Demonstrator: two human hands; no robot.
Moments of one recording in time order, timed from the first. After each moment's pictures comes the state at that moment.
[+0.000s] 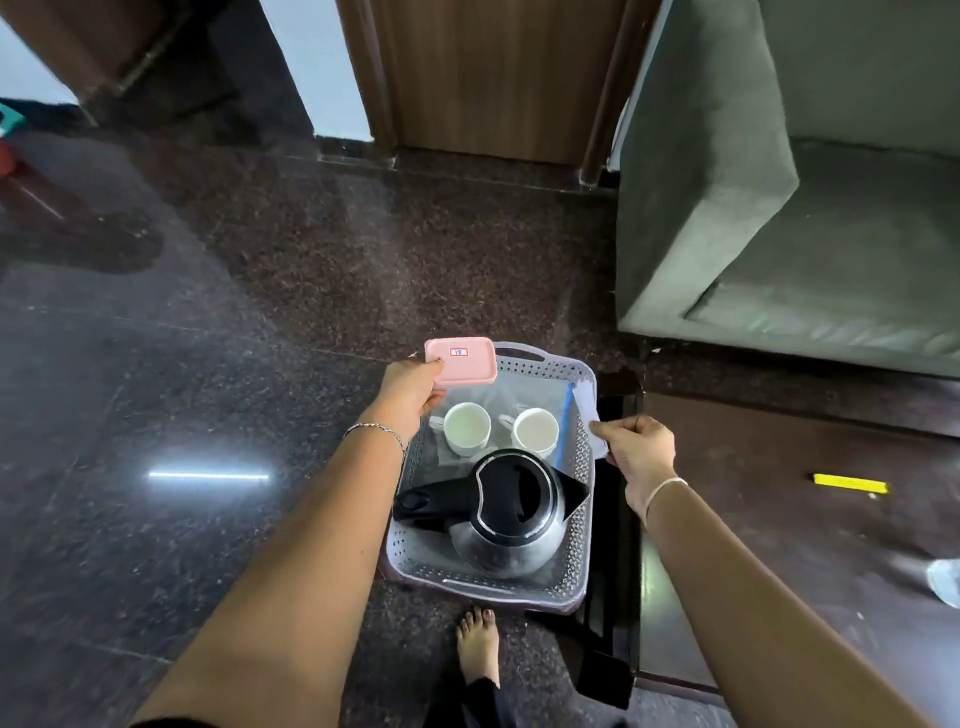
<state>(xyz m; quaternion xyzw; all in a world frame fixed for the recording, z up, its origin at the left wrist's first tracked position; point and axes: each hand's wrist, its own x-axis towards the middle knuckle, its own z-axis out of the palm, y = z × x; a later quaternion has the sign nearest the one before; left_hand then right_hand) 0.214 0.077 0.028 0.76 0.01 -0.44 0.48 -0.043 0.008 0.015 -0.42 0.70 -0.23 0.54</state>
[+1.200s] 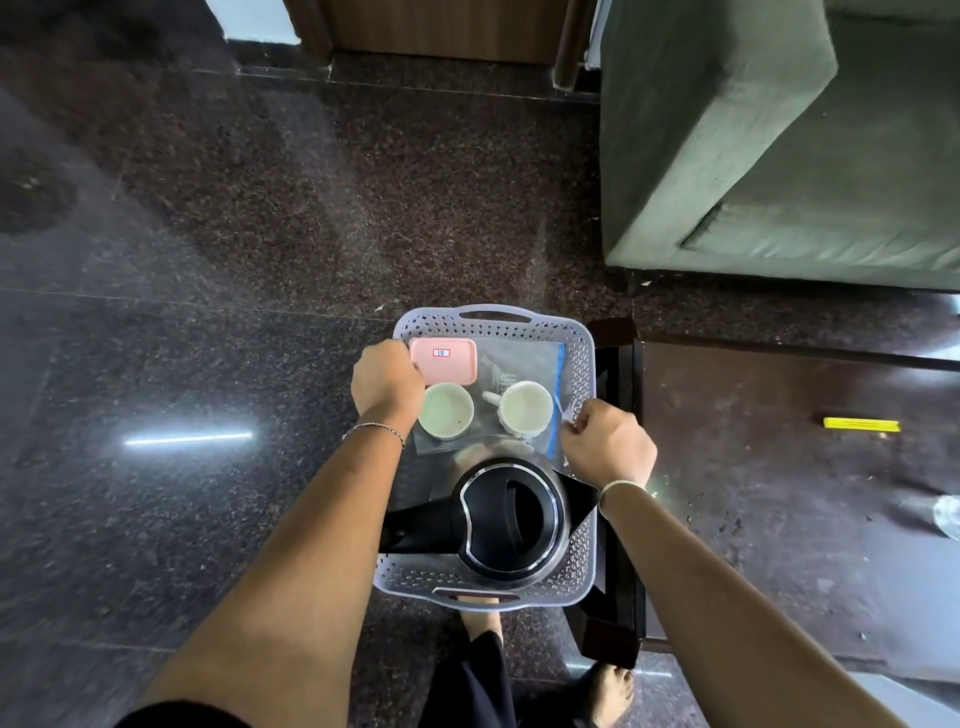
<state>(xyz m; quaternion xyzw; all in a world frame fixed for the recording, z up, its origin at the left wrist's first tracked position) 0.217 0.058 -0.039 0.92 -0.32 -0.20 0.08 -0.023 0.015 -0.050 -0.71 0.67 0.05 0.22</state>
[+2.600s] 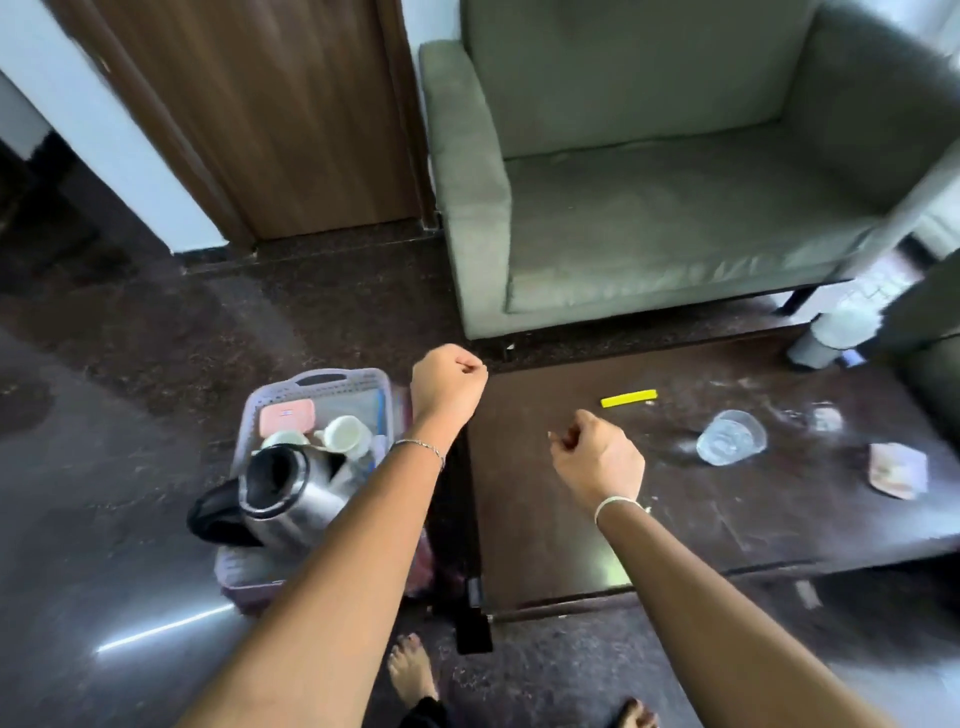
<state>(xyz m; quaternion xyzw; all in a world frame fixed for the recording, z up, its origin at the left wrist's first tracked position) -0.138 0.013 0.131 0.81 -0.39 -0.29 0.34 -0.320 0.036 0.076 -0.67 0.70 -0.14 0.19</state>
